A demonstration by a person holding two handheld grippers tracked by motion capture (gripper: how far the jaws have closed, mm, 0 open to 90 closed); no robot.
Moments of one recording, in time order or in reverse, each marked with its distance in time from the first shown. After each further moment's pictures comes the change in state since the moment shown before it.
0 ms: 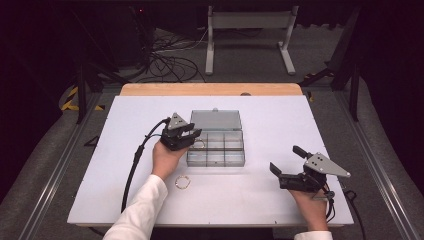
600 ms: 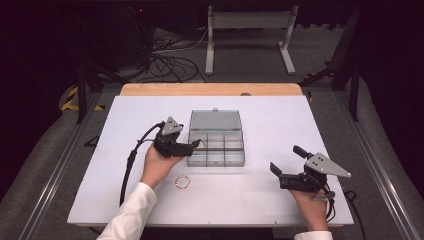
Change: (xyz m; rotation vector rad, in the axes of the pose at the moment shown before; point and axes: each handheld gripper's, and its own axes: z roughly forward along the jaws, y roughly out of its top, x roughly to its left) left arm -0.011 -0.004 -0.032 0.033 0.002 0.028; right arm 0.000 0.000 -0.001 -0.004 -0.001 0.004
